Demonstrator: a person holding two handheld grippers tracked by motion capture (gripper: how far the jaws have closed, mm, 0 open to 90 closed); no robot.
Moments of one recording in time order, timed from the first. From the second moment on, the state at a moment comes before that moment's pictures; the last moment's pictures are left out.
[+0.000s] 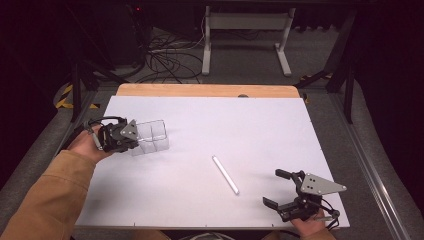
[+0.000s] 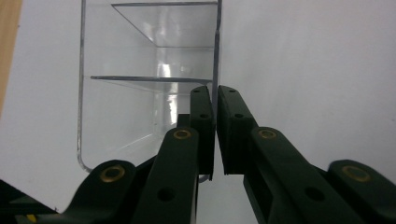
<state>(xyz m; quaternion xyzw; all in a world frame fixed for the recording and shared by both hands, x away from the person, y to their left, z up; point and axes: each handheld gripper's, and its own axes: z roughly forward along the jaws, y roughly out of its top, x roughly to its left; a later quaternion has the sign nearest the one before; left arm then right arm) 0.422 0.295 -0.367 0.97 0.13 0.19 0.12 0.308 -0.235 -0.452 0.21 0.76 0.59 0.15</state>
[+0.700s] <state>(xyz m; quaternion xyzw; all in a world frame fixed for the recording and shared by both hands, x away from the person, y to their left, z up) 0.403 0.235 -0.345 0.97 0.04 0.13 0.19 0.309 -0.235 -0.453 0.21 0.76 0.59 0.15</state>
